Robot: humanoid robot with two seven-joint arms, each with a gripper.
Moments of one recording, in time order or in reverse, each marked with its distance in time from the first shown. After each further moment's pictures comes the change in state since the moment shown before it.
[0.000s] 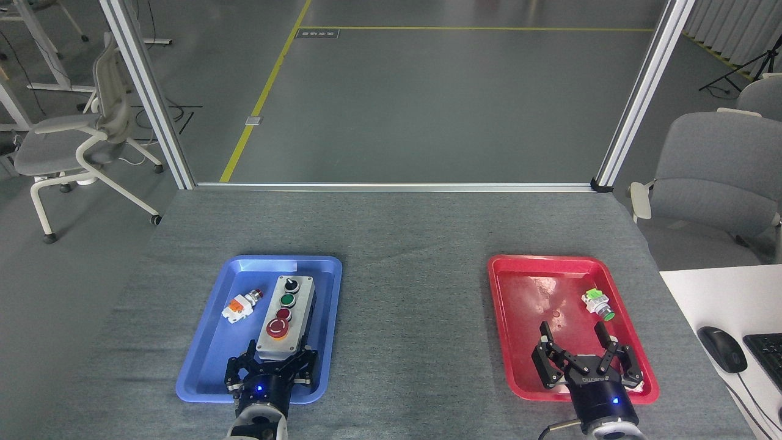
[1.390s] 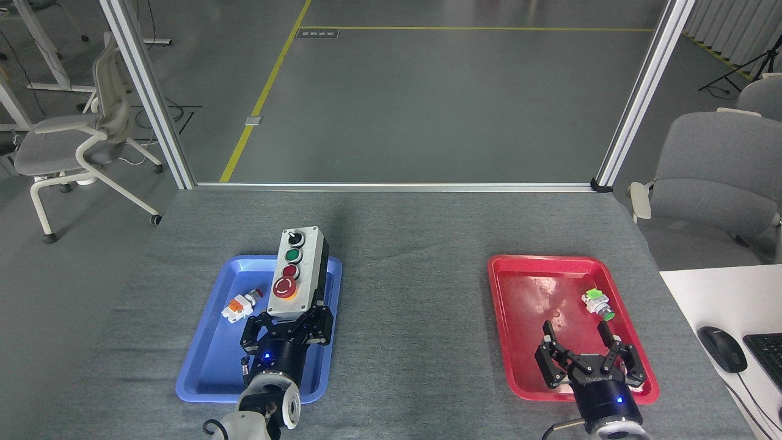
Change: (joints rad) left arm -0.025 -0.049 -0.011 -0.171 0.131 -0.079 0.019; right arm 0.001 -0.012 -0.001 -0.005 -0.010 -0.004 0.009
